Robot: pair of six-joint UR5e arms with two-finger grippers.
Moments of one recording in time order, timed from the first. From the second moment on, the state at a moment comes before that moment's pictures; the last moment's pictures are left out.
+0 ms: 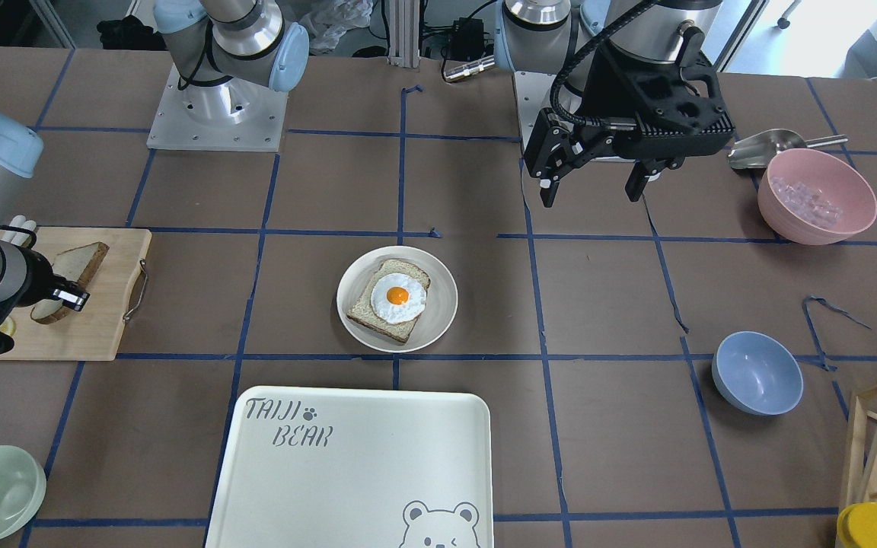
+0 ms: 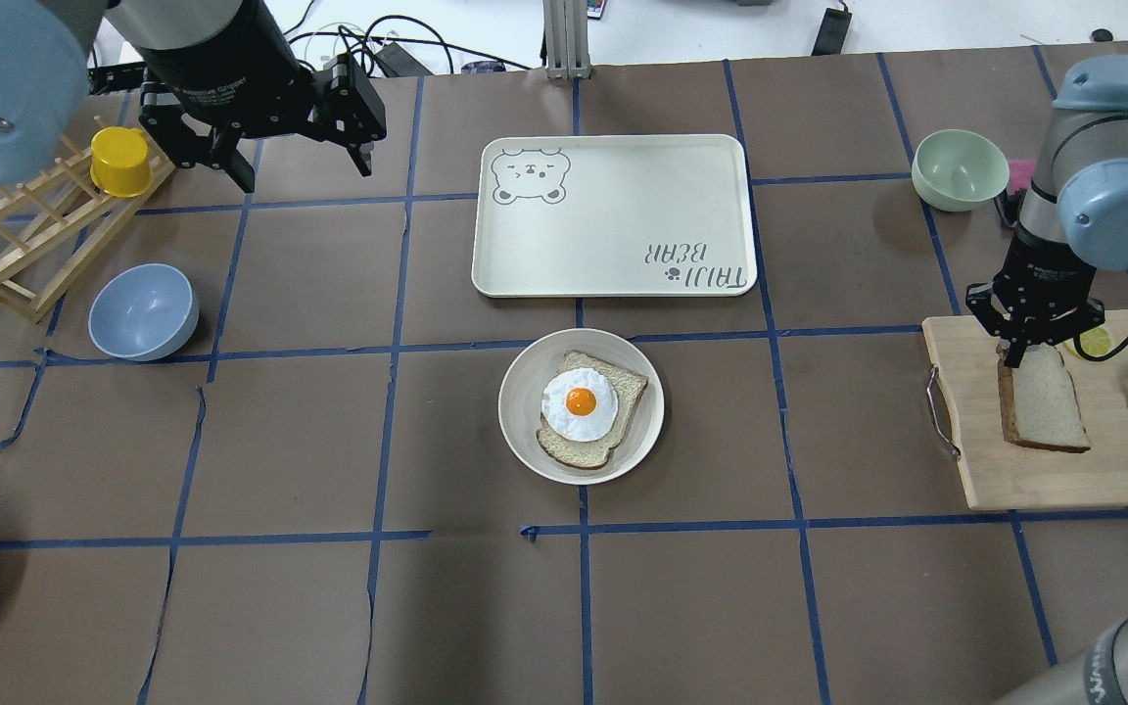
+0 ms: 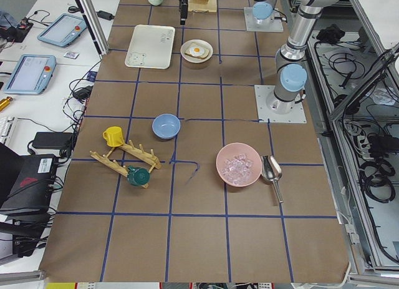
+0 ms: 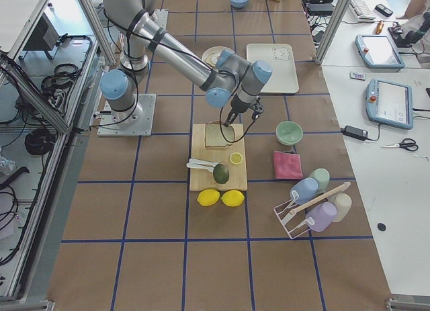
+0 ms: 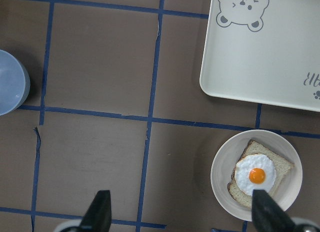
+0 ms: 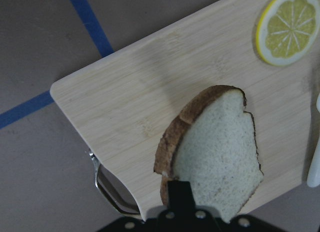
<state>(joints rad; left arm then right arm) -1.66 -1.61 -1.44 -1.54 1.59 -0.20 1.21 -1.24 1.75 -1.77 -1.80 0.10</state>
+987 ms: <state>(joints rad) -1.66 -1.60 -1.47 -1.54 1.60 -0.20 1.45 -1.25 1.51 -1.47 -1.77 0.30</state>
